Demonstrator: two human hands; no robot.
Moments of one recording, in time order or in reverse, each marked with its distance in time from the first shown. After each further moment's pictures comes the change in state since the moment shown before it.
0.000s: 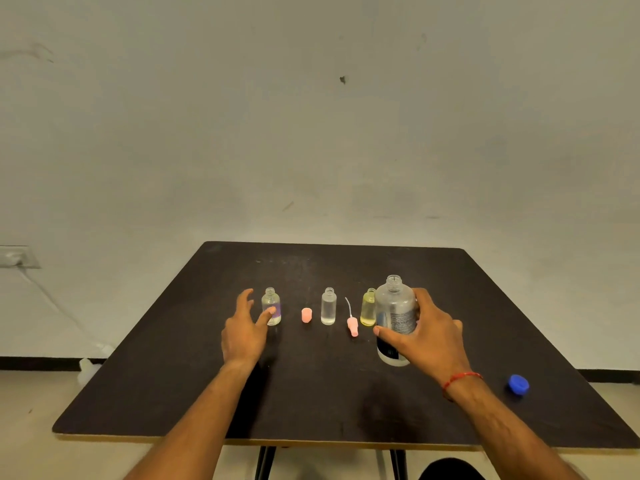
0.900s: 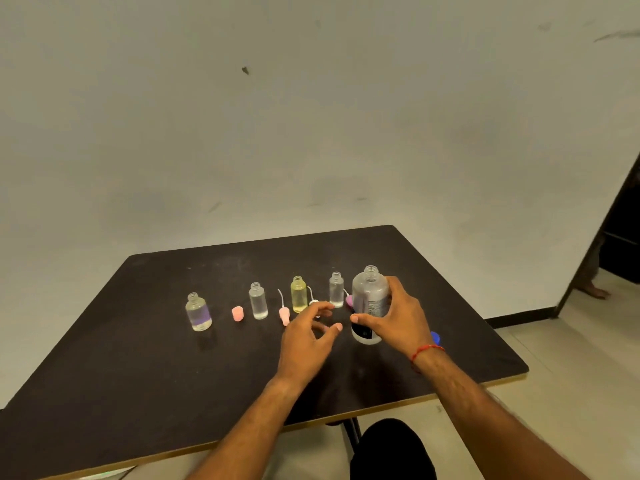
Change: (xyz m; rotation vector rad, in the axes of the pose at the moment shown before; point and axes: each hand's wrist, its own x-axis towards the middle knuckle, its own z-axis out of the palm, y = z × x) left_hand -0.131 0.125 0.128 -0.307 -0.390 0.431; right_hand -0.010 0.089 -0.044 0.220 0.017 0.127
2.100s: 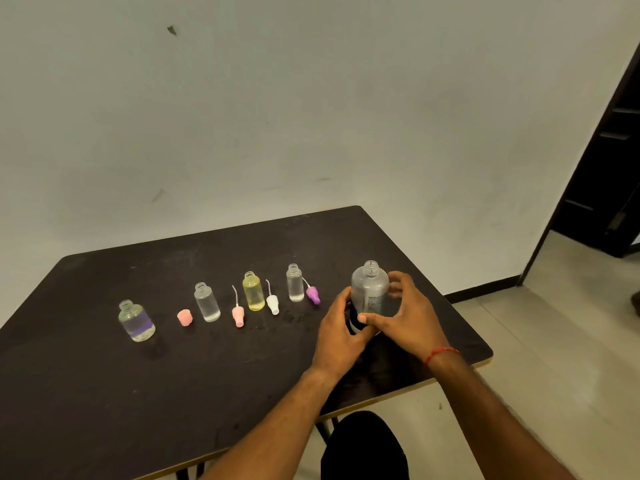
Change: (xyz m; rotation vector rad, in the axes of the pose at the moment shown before) left_hand 0.021 0.007 0.137 -0.170 -0.188 -0.005; right_hand 0.001 0.073 -0.050 -0.097 0.029 0.183
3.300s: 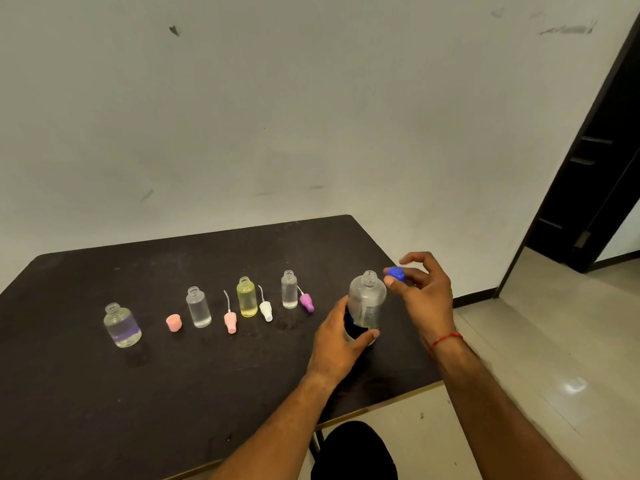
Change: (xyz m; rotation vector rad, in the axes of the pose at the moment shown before) left_hand 0.004 0.001 0.000 0.029 -0.052 -0.039; right_hand 0.011 -0.037 -0.032 0.485 0.315 -0.027
